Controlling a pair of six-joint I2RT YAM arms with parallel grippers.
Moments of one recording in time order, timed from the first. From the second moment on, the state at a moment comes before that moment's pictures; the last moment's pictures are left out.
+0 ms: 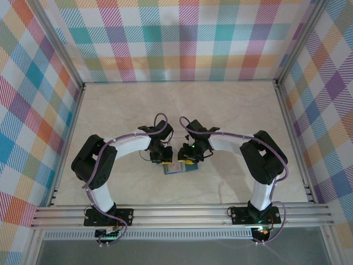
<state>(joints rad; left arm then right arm) -0.65 1.77 1.08 -0.69 0.25 -0.63 0.71 1.82 1.07 -0.49 -0.45 0.78</state>
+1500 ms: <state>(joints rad) -0.65 1.77 1.10 -0.71 0.23 -0.63 0.76 1.85 1.19 -0.65 -0.28 0.77</state>
